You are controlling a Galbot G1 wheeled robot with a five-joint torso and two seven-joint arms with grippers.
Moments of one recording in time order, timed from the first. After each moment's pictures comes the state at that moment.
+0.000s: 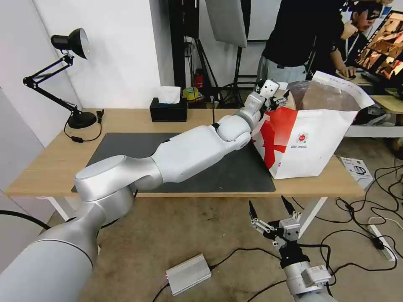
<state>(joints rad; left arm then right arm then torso) -0.18 -1.52 0.80 -1.07 -0.87 -0.07 -0.27 -1.62 0.84 0.15 2.17 0.25 0.25 0.52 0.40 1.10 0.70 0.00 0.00</state>
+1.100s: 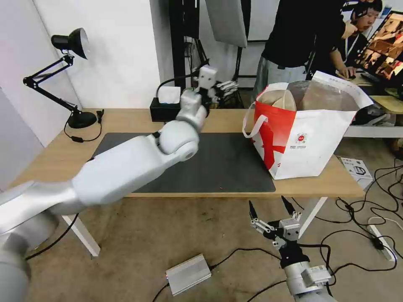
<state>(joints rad) 0.01 -0.99 0.62 -1.67 -0.81 -0.09 -0.56 -1.62 0.84 0.15 2.17 0.25 0.25 0.52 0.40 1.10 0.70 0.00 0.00</state>
